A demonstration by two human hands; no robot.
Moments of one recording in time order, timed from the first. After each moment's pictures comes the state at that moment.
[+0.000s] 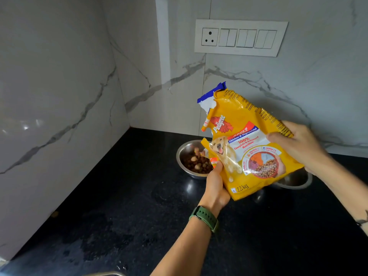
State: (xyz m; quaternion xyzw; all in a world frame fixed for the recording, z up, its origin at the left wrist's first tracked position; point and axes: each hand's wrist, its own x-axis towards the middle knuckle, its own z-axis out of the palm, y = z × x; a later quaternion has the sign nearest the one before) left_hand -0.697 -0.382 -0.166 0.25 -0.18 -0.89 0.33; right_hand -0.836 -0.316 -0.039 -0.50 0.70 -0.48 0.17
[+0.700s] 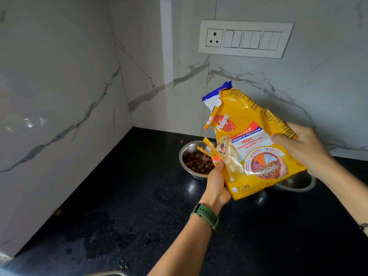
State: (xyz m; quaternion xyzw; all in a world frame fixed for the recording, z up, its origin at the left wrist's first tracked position) left_hand -0.693 -0.387 -0.159 0.25 -0.19 -0.89 0.32; right_hand -0.836 -0.317 -0.041 -0.49 0.70 -0.49 0.16
